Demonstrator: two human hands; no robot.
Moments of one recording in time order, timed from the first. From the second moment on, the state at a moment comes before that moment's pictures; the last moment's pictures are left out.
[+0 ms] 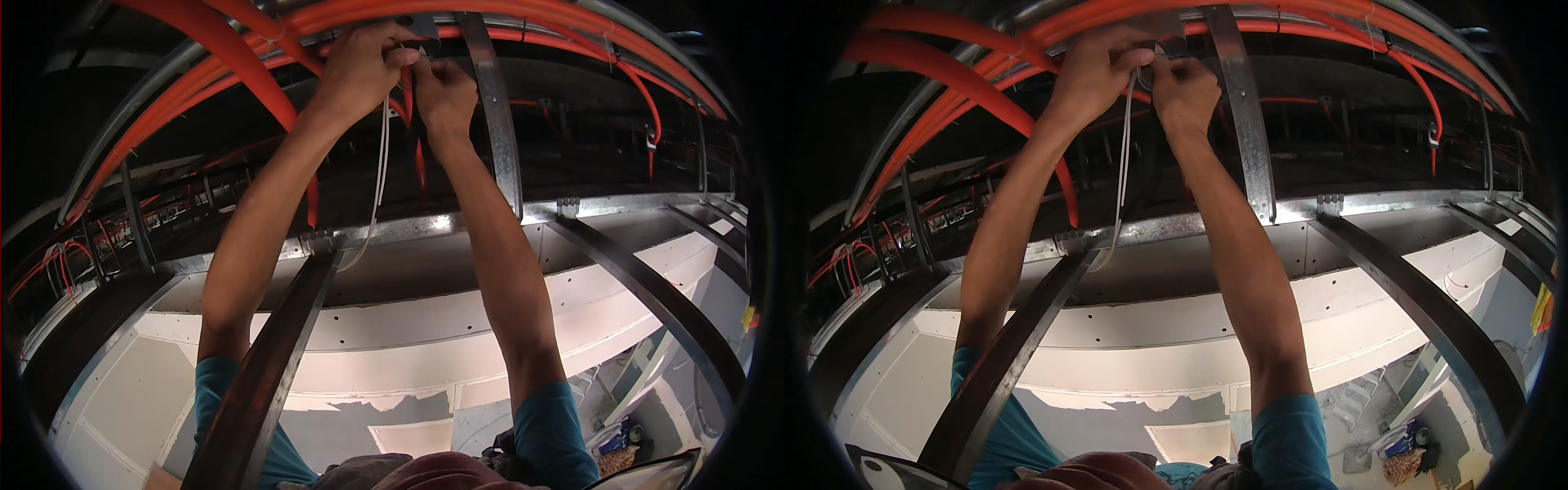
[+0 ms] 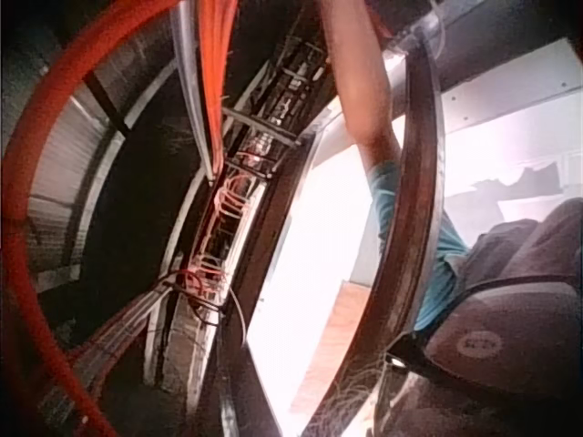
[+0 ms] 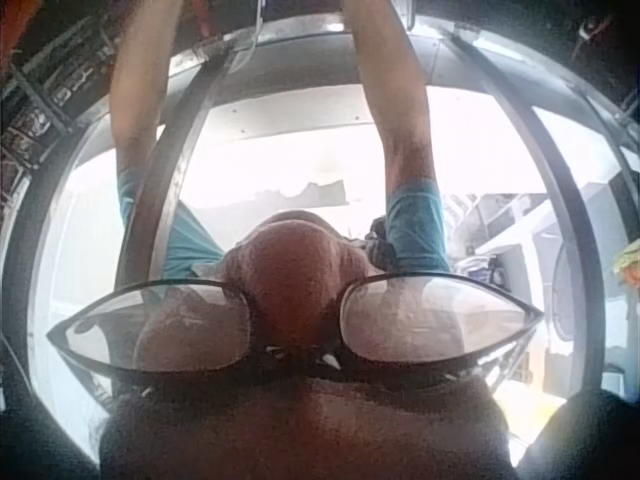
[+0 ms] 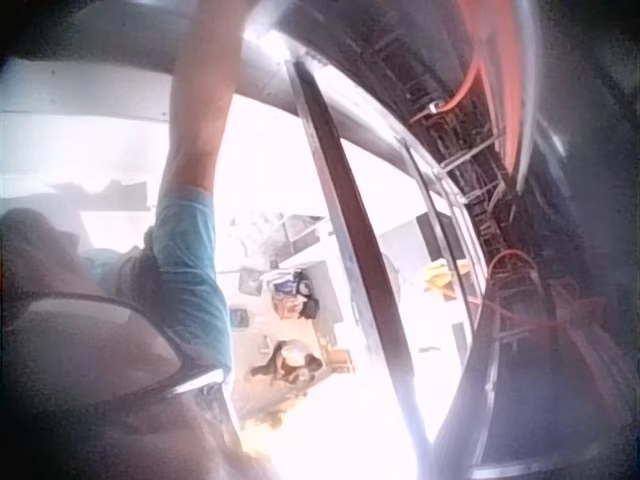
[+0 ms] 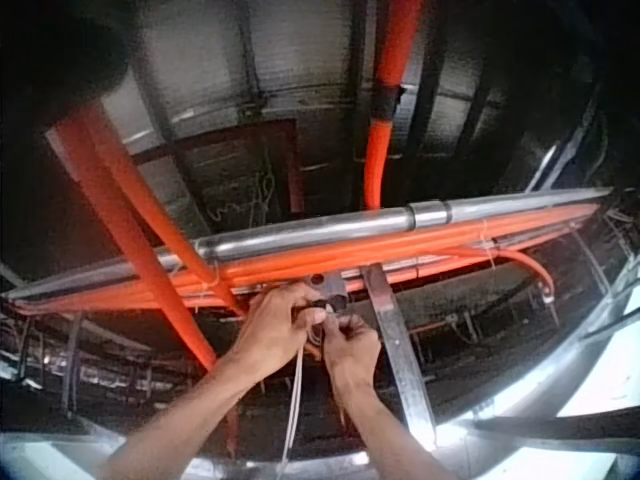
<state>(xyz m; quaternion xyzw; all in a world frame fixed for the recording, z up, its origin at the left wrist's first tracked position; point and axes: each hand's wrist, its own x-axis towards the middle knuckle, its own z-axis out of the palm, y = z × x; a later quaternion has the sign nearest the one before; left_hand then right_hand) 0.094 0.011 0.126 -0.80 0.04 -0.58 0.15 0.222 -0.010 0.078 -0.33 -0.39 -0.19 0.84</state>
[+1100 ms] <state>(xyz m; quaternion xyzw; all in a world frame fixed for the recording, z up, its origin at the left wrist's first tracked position) 0.087 0.015 0.122 -0.79 0.10 -0.56 0.22 0.210 -0.076 0.052 -0.27 -0.56 0.03 0.78</state>
